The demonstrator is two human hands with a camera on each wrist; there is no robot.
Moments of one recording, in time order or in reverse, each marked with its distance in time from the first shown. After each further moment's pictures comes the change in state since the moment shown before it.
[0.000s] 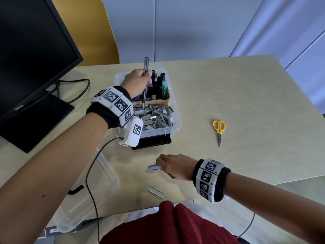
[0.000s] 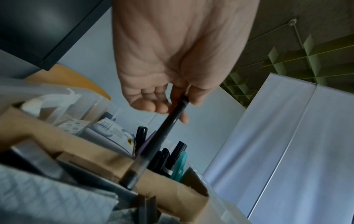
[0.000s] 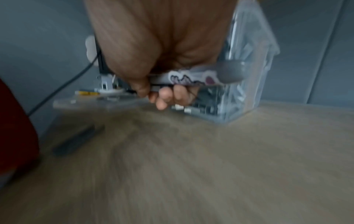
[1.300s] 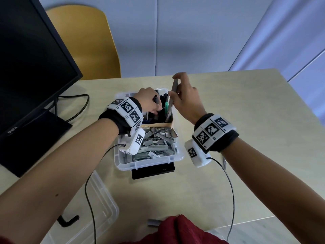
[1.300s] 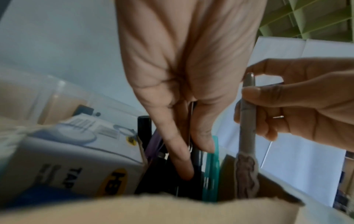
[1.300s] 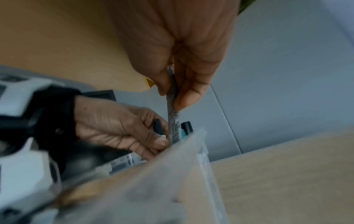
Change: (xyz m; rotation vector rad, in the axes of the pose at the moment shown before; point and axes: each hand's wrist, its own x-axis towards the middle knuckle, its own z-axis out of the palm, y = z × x) left_hand 0.060 -0.003 0.008 0.122 -0.327 0.001; right_hand 0.069 0.085 -0.170 0.465 0.912 0.408
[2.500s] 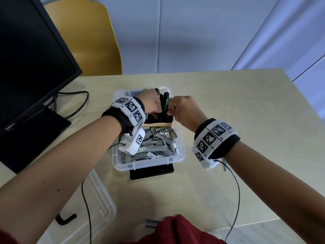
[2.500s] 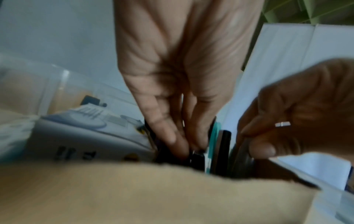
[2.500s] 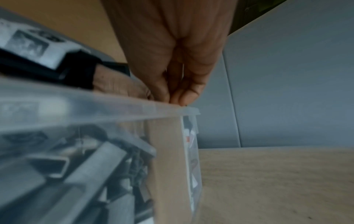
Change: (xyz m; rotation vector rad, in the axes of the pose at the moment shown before) left_hand 0.012 -0.003 0.009 0.261 0.004 0.019; right_hand -0.007 0.023 0.011 -0.214 -0.258 -0.084
